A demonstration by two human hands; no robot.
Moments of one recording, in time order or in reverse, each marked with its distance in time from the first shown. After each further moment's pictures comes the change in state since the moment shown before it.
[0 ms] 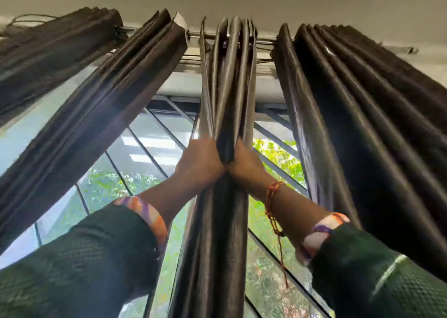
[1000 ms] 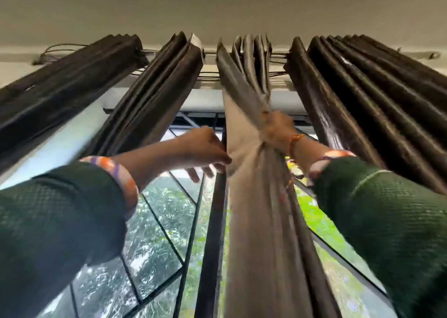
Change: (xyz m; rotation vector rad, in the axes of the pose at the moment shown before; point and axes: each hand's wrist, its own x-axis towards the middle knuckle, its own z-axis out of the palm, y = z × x) left_hand 0.024 -0.020 -0.070 -0.174 -0.420 0.036; right_hand 0.089 -0.013 -0.052 -0.184 0.204 0.091
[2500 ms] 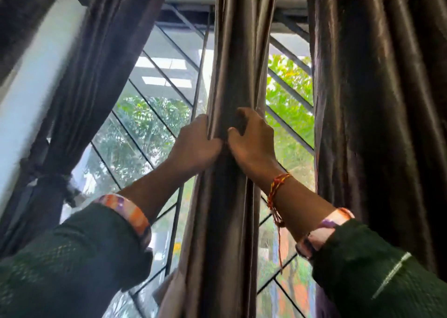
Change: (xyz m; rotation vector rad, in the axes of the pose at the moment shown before) left_hand -0.111 -0.015 0.112 -0.130 0.272 -0.203; right_hand -0.223 0.002 0.027 0.294 -0.075 0.127
